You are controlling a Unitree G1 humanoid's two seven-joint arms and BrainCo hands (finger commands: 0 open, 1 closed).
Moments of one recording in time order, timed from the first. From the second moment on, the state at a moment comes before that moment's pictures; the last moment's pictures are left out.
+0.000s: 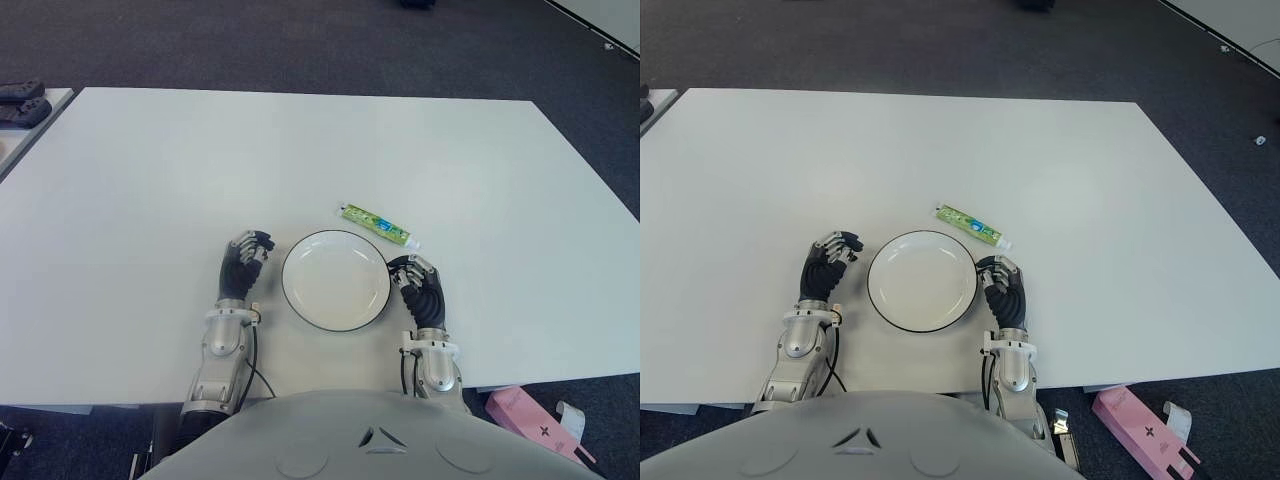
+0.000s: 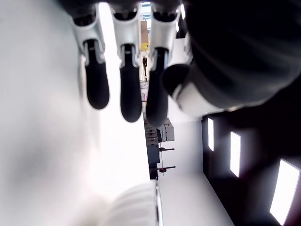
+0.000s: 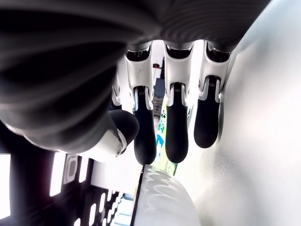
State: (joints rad) left arm 0.30 -0.04 -0.05 0.15 0.15 -0.27 0.14; right arm 0.43 0.02 0.10 0.03 -0.24 -0.33 -0.21
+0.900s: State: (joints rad) left arm 0.29 -0.05 -0.05 0.17 0.15 -0.30 0.15; right arm 0.25 -0.23 0.04 0.05 -0.47 -0.33 -0.25
